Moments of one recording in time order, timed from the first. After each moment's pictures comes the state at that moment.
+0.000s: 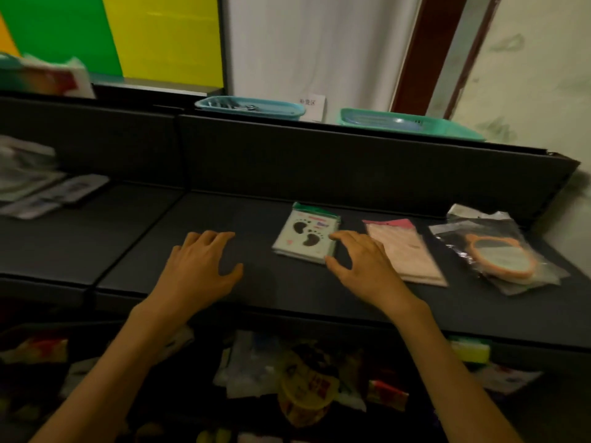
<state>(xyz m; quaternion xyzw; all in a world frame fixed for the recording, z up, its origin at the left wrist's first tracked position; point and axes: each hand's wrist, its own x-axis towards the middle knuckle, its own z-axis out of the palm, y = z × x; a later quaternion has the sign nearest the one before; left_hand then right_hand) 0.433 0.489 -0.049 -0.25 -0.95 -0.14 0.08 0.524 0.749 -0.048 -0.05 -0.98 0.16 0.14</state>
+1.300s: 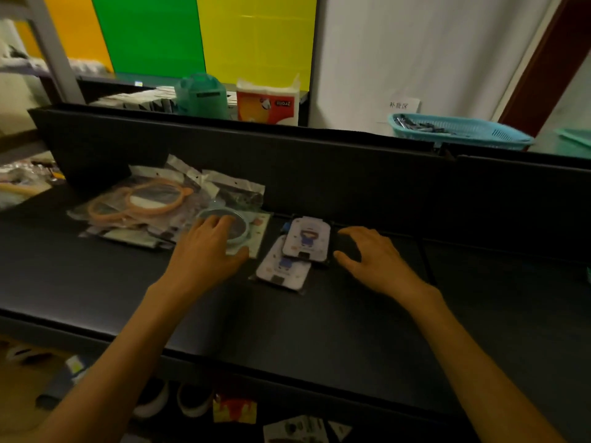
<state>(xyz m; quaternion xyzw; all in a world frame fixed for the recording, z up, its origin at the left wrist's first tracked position) 0.087 0.071 -0.031 -0.20 -0.96 -0.17 0.10 0.160 0.336 -0.041 -0.06 -0.98 0.16 0.08</state>
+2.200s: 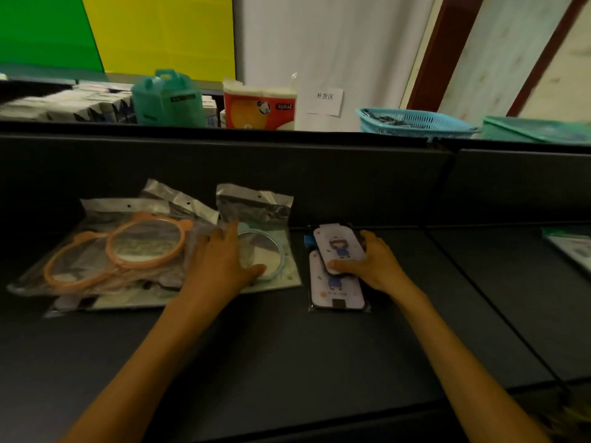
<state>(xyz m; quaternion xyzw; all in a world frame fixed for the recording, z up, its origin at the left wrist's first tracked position) -0.035 0.024 -0.052 -0.30 -0.92 -0.25 -0.01 0.095 0.267 -0.070 -0.35 -0.86 0.36 0.09</state>
